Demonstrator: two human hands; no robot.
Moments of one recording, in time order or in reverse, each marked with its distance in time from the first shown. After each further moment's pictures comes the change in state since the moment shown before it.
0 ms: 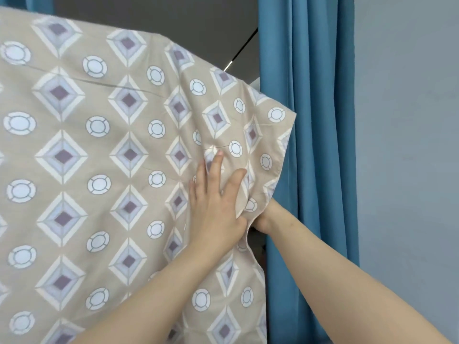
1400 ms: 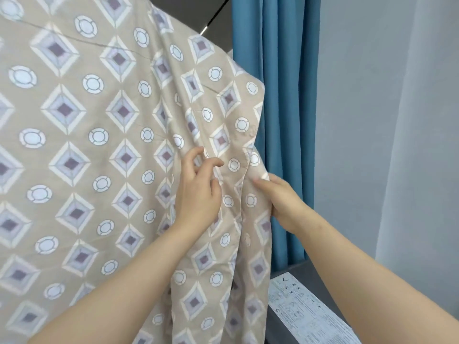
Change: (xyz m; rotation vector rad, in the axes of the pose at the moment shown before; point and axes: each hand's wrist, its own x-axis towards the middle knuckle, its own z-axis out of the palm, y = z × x) left_hand -0.051 0.048 -0.044 -0.397 -0.056 -0.189; right_hand -0.128 0.005 -0.062 -0.371 0.075 -0.011
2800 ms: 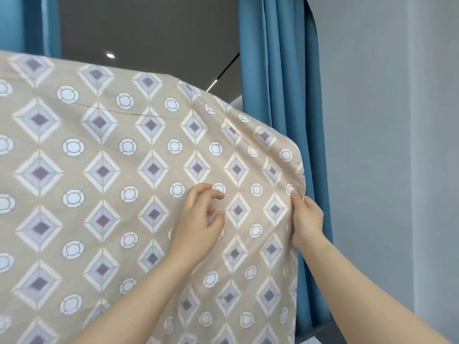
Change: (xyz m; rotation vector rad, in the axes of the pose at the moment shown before) left_hand 0.040 -0.011 -0.036 -0.168 -0.130 -0.050; right_hand 0.053 -0.026 -0.003 0.284 0.541 -0.139
